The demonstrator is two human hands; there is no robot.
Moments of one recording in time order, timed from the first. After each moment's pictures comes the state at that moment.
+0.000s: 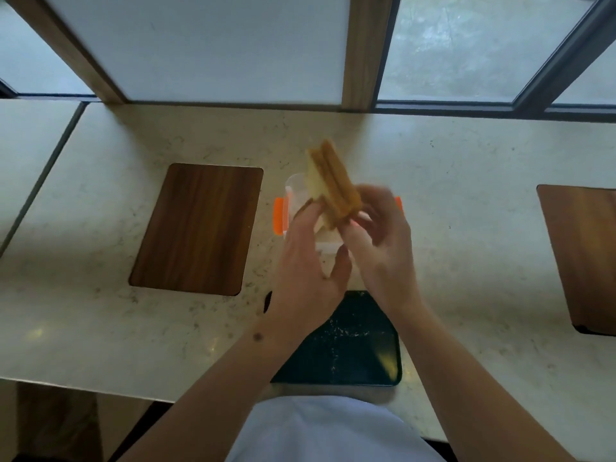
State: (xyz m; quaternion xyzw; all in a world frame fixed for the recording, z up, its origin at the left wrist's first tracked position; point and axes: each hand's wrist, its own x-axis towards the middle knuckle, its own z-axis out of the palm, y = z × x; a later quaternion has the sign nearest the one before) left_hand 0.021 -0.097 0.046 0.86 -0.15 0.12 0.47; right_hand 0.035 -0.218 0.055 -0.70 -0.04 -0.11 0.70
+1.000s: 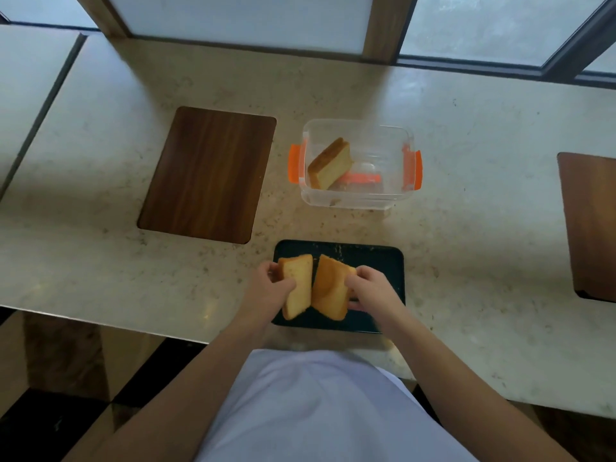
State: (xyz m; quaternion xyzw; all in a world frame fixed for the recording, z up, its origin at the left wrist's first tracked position) left_hand -0.063 -0.007 -0.072 0.75 0.29 -0.25 0.55; right_hand -0.065 -0.216 -0.101 -0.71 0.26 0.32 0.57
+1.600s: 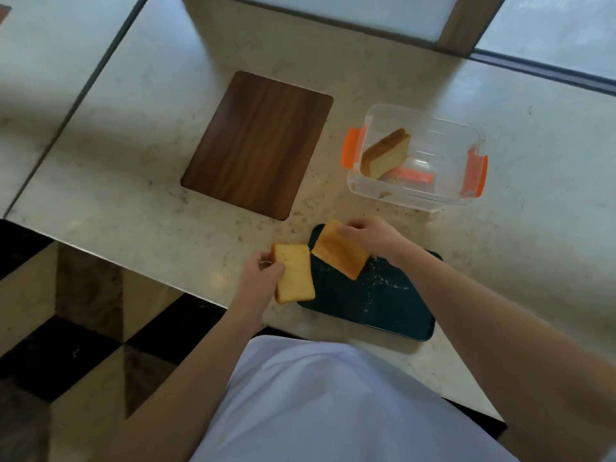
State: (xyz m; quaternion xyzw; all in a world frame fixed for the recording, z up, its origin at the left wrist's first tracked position) left_hand -0.088 0.047 -0.072 0.68 0.41 -0.17 0.58; right_hand 0.043 -0.163 -0.107 -0.84 0.03 0.39 0.38
